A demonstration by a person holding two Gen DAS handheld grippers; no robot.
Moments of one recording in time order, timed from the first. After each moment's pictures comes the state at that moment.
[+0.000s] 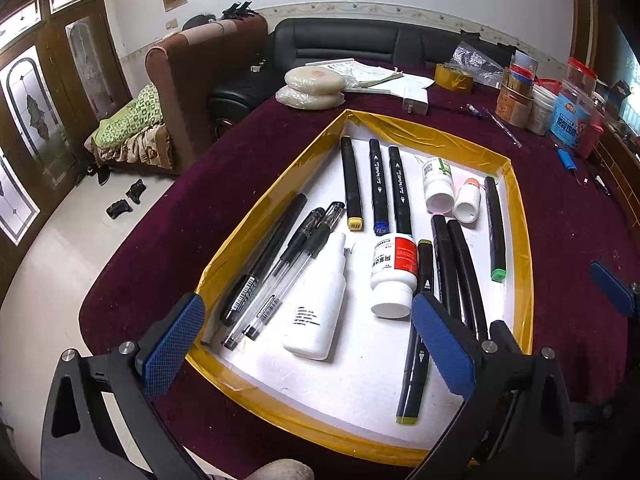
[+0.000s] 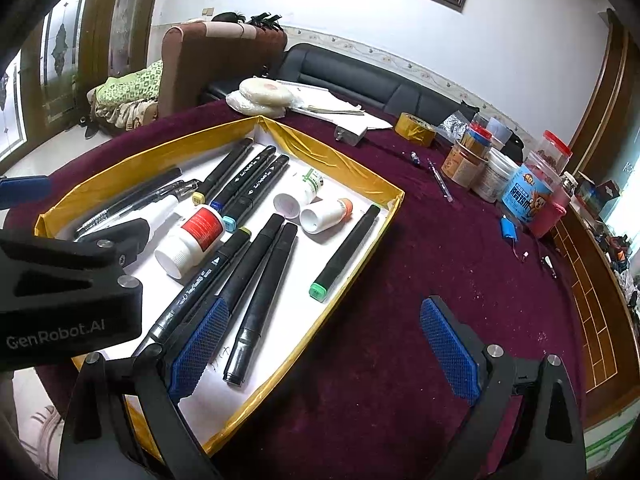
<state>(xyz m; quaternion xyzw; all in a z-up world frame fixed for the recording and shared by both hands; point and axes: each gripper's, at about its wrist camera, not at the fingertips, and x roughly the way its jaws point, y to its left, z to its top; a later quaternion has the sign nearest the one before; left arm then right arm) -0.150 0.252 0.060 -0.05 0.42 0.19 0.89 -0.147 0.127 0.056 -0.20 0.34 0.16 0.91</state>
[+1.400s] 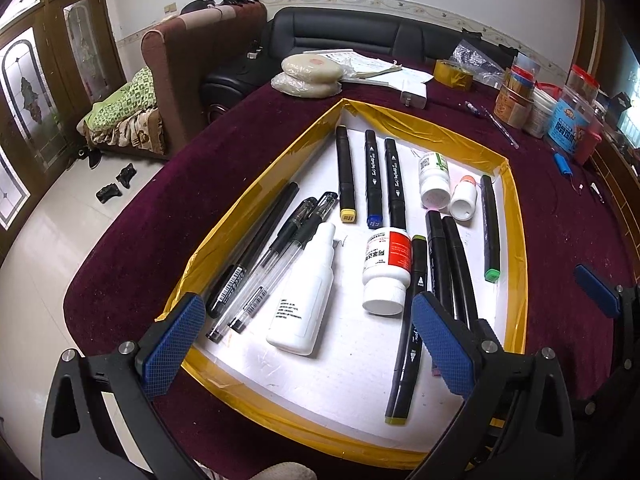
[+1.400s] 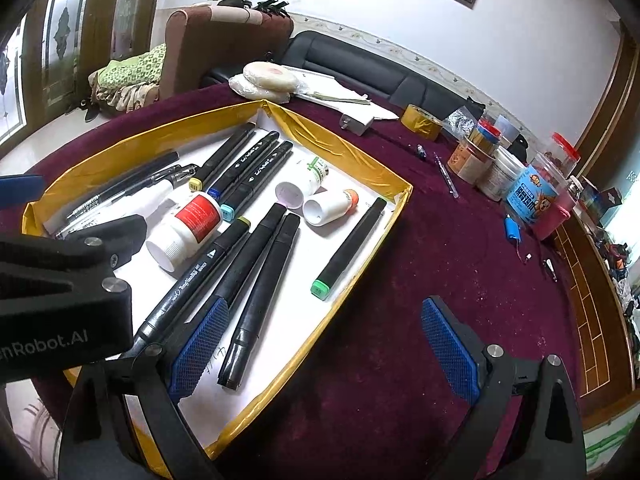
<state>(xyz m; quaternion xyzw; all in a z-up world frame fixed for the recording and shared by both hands) -0.148 0.257 0.056 -0.08 0.43 0.18 0.88 -0.139 0.133 0.048 -0.22 0.35 0.16 0.89</state>
